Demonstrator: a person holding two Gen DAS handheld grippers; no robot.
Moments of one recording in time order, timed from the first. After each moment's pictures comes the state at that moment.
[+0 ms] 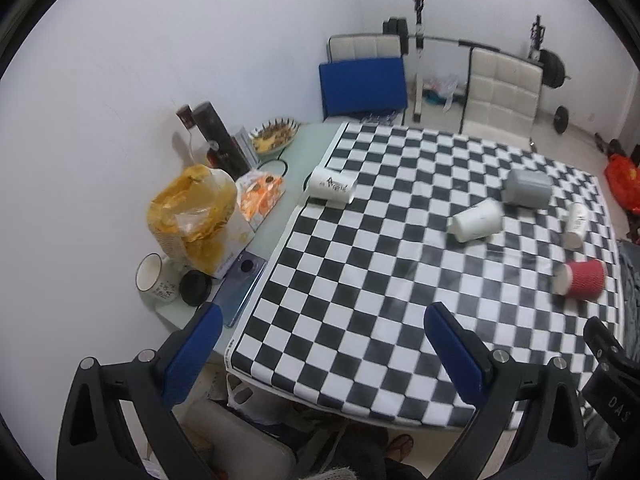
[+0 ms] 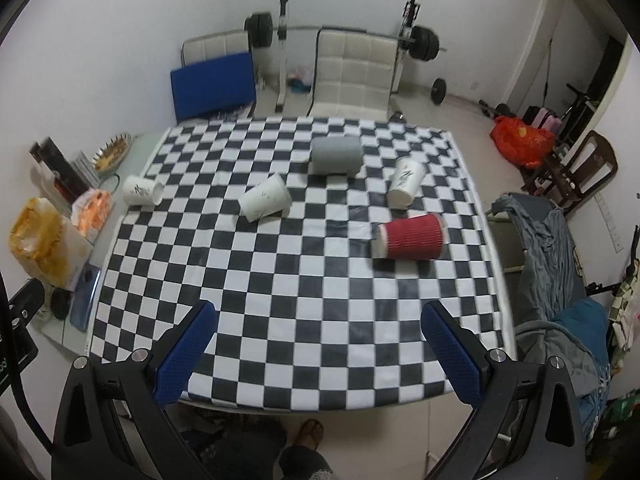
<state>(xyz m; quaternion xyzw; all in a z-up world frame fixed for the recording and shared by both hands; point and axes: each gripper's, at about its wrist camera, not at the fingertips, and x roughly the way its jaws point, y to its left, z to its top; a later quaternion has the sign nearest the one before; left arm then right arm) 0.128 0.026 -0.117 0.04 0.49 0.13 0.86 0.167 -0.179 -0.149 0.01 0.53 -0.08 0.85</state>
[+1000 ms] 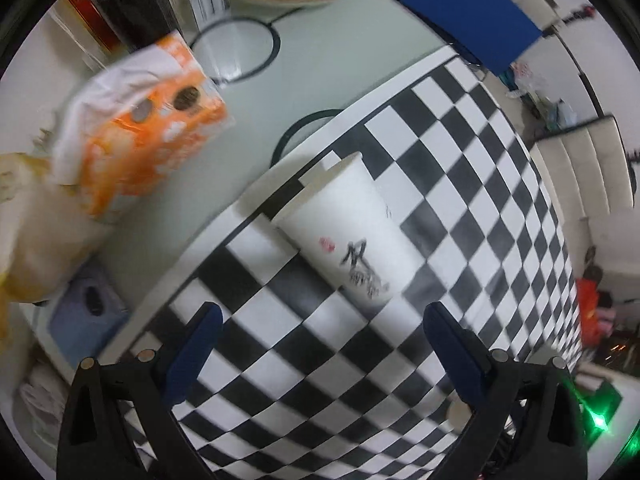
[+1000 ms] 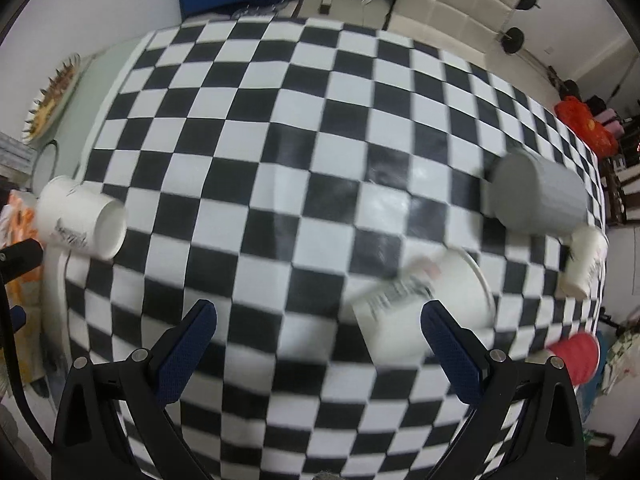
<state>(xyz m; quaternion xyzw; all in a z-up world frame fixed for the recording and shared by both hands) 0.413 0.179 -0.321 -0.30 0.66 0.15 0.68 0.504 -0.035 -0.383 -0.04 0.69 -0.03 0.73</state>
